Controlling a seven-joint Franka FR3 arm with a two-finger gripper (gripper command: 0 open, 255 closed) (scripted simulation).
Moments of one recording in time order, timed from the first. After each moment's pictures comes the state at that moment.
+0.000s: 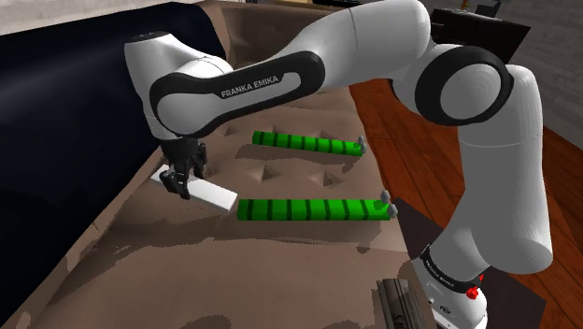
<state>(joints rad) 0.43 0.56 0.38 -1.40 -0.19 1.87 0.18</state>
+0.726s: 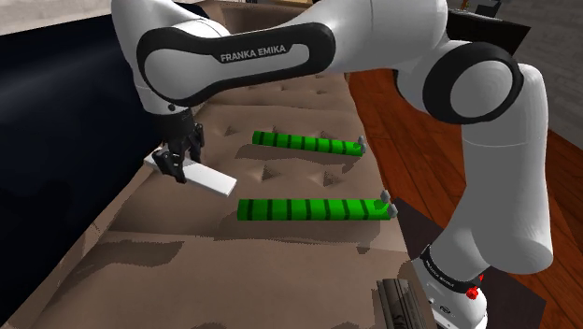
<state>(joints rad) 0.44 0.53 0.39 -1.30 -0.18 1.75 0.17</state>
